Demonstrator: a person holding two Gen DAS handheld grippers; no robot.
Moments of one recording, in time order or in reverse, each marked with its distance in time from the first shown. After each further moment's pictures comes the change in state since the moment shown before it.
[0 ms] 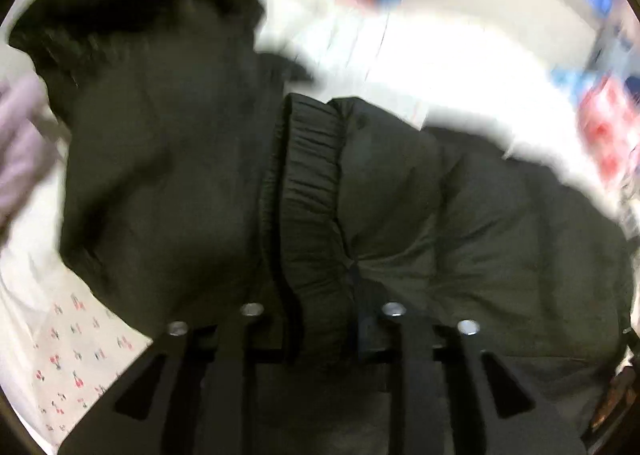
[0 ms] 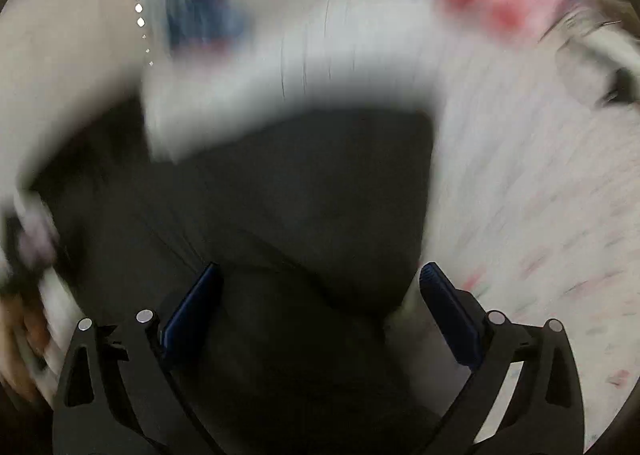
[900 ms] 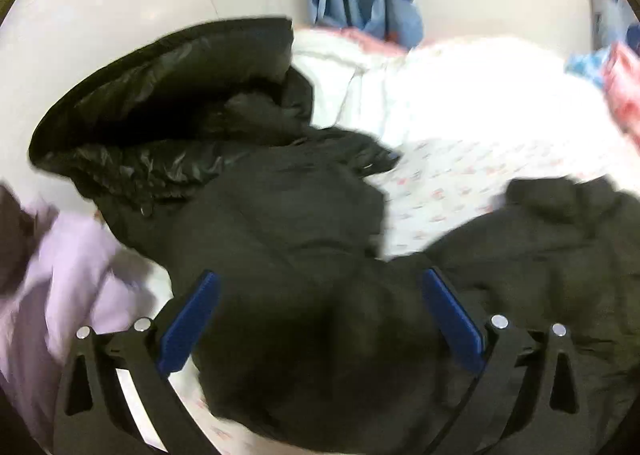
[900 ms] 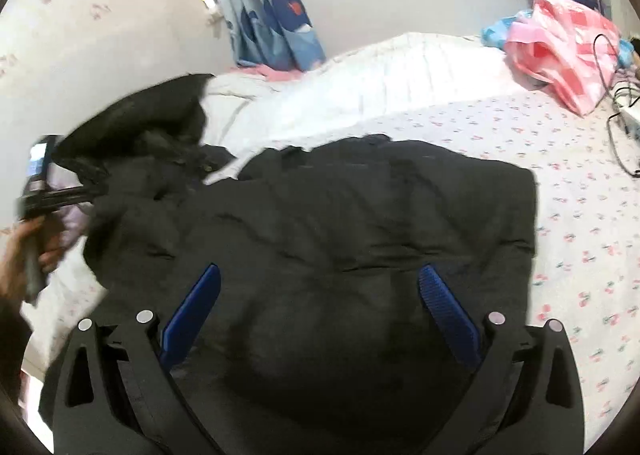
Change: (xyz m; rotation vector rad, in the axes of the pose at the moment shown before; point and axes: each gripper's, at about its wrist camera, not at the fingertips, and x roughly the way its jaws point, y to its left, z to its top) left arm -0.040 0.070 0.081 0.198 -0.223 0.209; right arm -0.079 0.053 0.002 -0.161 -0.254 0.087
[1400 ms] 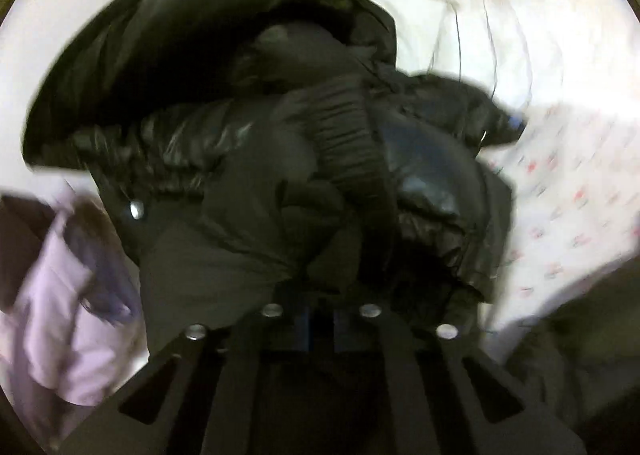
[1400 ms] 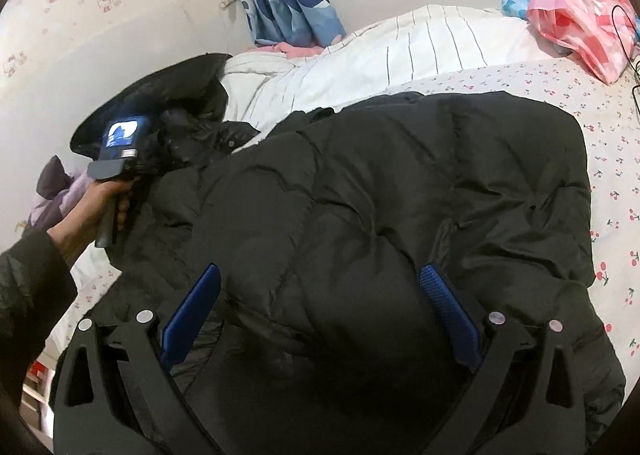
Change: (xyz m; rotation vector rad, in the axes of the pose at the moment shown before) left arm 0.106 0.010 0.016 -0.116 0.146 0.273; right arm 0.027 0.013 -0.037 0.016 0.068 0.097
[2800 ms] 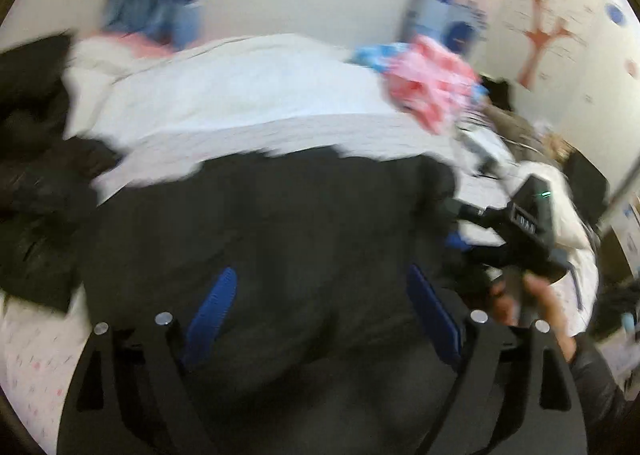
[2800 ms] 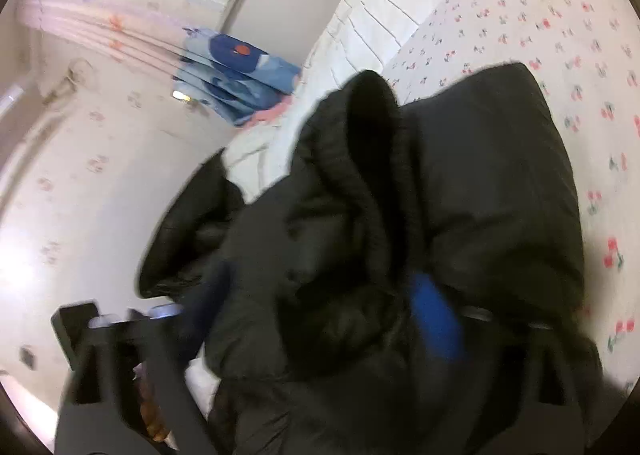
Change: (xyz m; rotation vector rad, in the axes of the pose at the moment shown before) left arm -0.221 -0.054 -0.113 0.215 -0.120 -1.007; right arm 0.007 -0.103 0.053 0.522 -0.063 0.241
